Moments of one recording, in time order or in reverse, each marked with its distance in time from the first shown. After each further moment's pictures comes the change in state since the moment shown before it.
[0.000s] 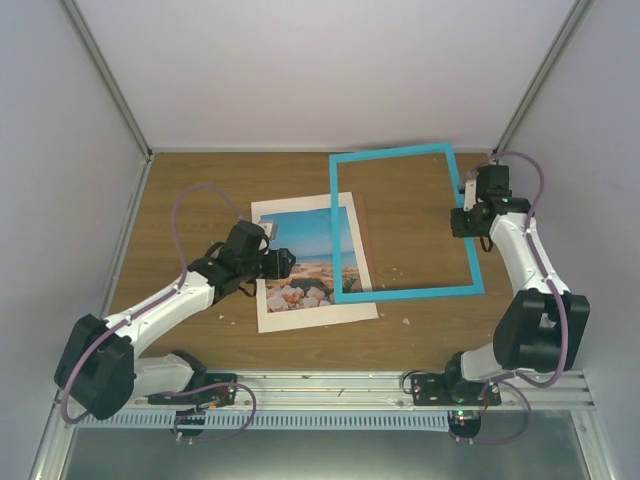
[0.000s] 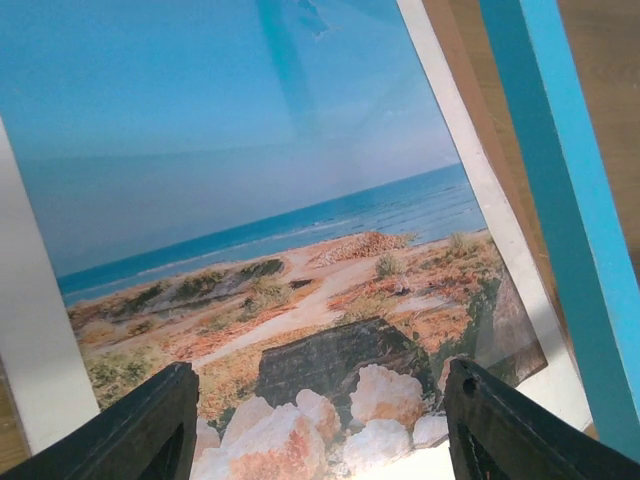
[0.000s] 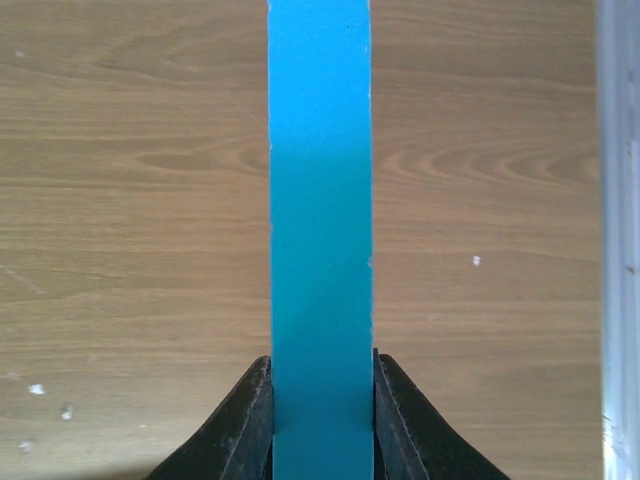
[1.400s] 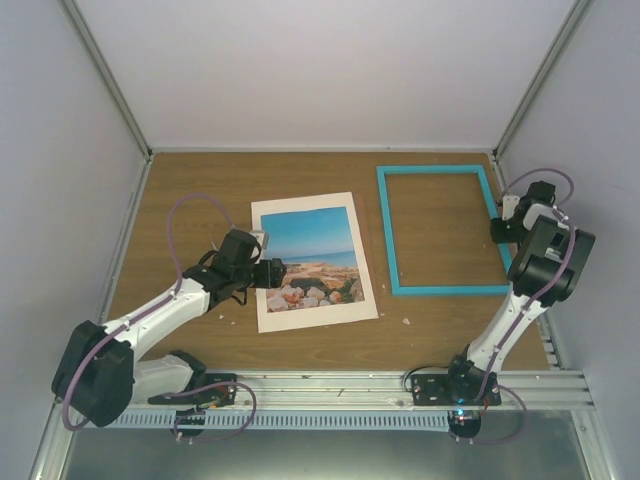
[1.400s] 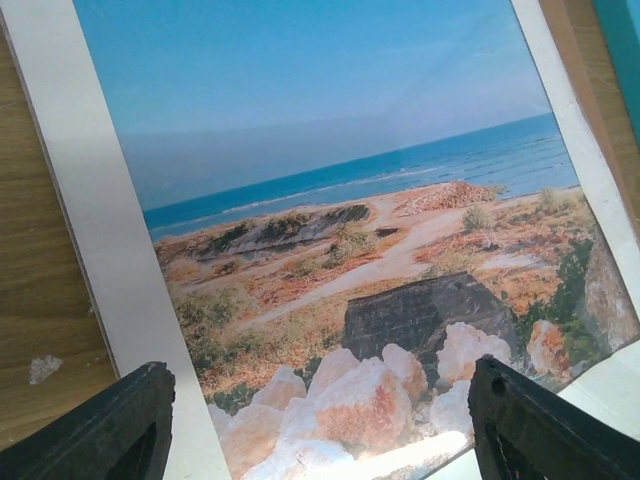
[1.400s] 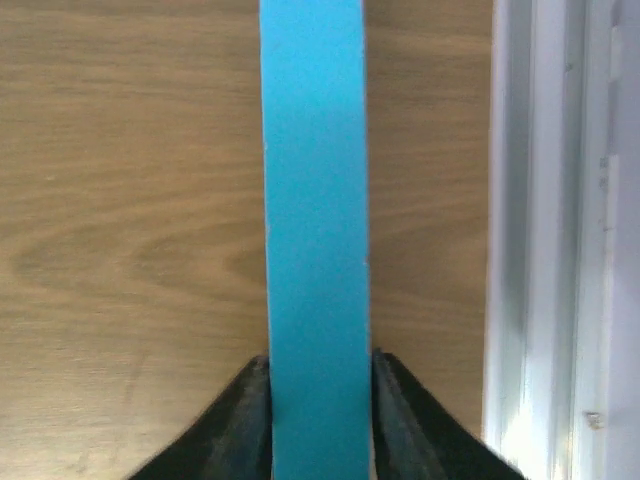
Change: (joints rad) left arm 0.056 -0.056 -0.093 -0.026 -0.014 0.061; right arm -0.419 0.592 0.179 0.288 -0.167 -0.364
